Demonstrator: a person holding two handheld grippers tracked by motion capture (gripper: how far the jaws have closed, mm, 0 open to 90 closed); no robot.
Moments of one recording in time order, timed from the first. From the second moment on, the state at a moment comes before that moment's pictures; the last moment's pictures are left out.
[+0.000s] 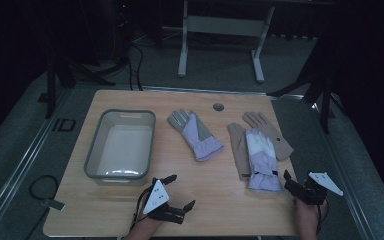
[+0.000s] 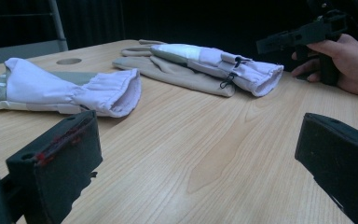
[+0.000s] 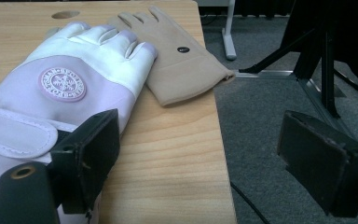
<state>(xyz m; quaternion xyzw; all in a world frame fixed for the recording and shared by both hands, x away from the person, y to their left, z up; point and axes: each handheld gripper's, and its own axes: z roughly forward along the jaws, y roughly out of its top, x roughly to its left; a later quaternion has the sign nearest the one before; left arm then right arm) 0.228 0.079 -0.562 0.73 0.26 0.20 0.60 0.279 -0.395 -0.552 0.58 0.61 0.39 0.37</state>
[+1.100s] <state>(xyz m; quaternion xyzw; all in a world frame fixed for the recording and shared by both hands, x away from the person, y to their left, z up) 0.228 0.079 -0.562 0.73 0.26 0.20 0.60 0.313 -0.369 -0.463 0.53 0.68 0.43 0.27</state>
